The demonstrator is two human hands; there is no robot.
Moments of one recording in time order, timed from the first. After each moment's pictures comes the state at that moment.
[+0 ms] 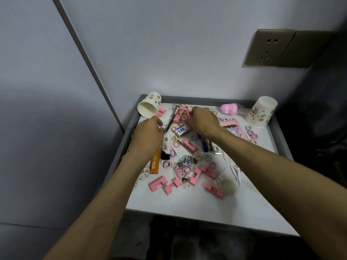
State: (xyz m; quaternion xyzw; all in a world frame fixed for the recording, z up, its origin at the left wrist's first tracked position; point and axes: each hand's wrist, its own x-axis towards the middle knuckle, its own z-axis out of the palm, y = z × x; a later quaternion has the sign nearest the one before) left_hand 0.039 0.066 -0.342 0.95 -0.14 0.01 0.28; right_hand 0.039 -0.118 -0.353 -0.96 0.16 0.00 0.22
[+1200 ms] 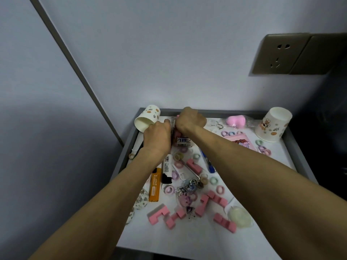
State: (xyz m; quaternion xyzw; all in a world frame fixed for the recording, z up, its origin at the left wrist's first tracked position) left_hand 0.109 0.014 -0.368 0.97 -0.23 0.05 0.01; right_hand 0.122 -0.093 -0.356 -0.93 0.30 -0.02 0.23
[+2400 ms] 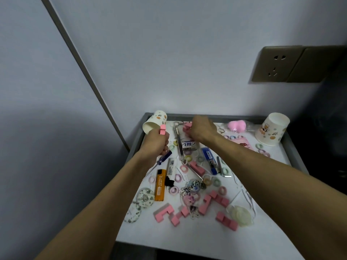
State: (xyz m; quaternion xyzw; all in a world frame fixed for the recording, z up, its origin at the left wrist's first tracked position) left_hand 0.099 0.043 -0.351 0.79 0.01 -0.21 0.58; right_hand 0.094 -0.119 -0.355 -0.95 0.20 0.02 0.24
